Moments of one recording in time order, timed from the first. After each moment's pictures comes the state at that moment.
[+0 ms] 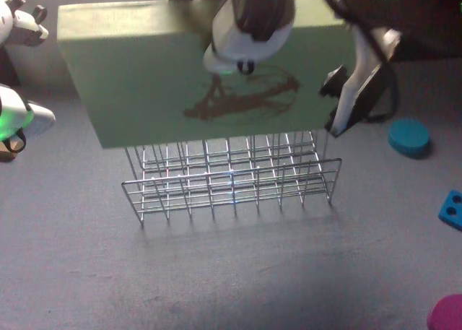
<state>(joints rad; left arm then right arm) -0.05 -0.58 0.53 1.14 0.85 0.51 0.15 -1.30 0.75 -1.01 -0.87 0.09</state>
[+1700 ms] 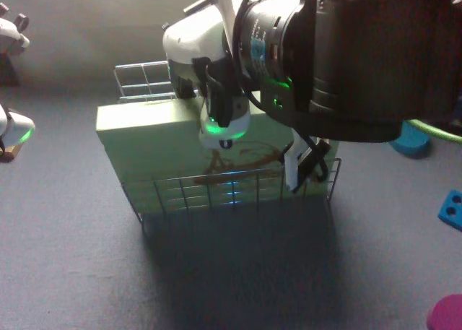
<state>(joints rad) -0.06 -0.56 0.53 1.12 0.87 0.55 -0.12 -1.49 1.01 -1.07 -0.80 0.18</state>
